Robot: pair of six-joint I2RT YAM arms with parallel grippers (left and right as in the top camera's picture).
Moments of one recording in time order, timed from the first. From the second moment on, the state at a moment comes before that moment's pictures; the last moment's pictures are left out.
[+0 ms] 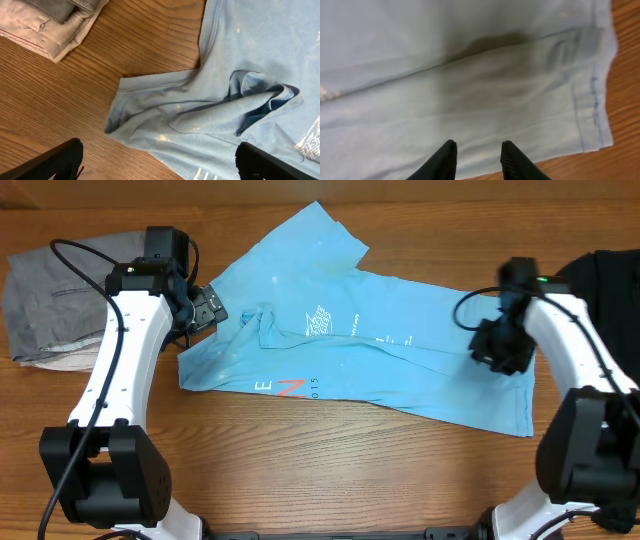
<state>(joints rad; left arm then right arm) 0.00 1.77 1.53 -1.07 -0.13 -0.55 -0.09 1.83 1.38 -1.14 0.02 0.45</state>
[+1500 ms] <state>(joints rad) 0.00 1.77 1.53 -1.07 -0.13 -0.55 -0.39 1.83 1.08 -0.79 -0.15 0.41</state>
